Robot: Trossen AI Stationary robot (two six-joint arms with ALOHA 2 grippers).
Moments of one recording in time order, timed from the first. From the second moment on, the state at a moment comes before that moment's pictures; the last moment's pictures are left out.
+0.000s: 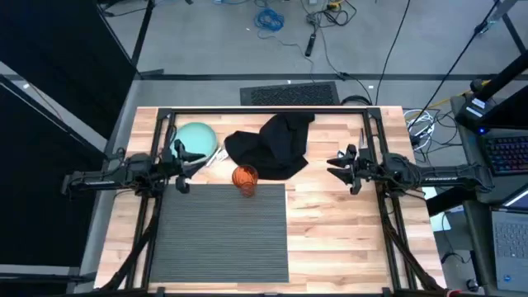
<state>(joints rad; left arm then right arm) 0.10 0.06 0.02 0.21 -0.14 -0.14 -0.07 0.28 0.01 0.43 0.06 0.40</state>
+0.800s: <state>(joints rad) 0.10 0.20 0.30 0.67 -0.52 -0.28 -0.12 0.43 0.56 0.27 0.26 0.10</state>
